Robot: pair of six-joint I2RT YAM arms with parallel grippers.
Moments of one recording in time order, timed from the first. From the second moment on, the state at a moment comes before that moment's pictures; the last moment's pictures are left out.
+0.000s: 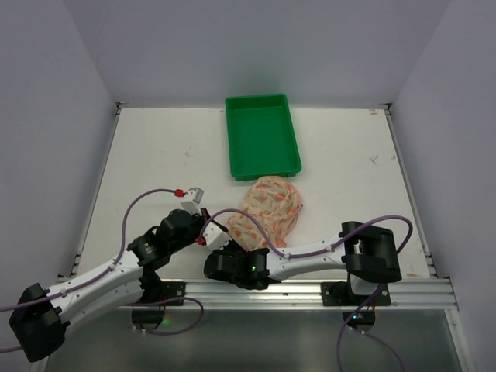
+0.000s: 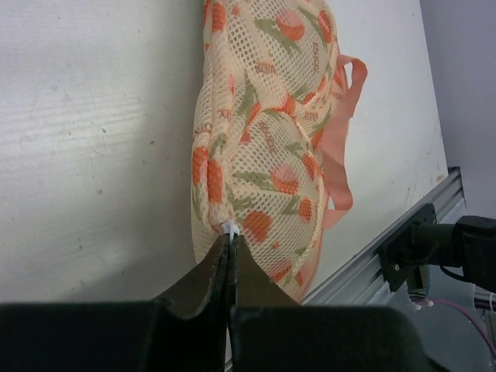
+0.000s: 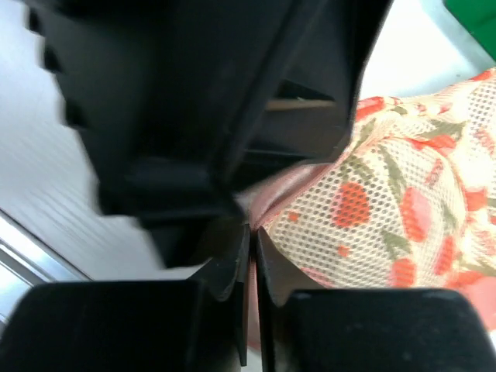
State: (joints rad) left arm -0.79 0.73 0.30 -0.05 -0.01 -0.82; right arm 1.51 1.74 1.05 -0.23 0.76 0.40
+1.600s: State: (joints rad) left arm -0.79 0.67 0.29 -0.26 -0.09 -0.83; right arm 1.12 1.06 0.75 -0.57 0.45 0.85
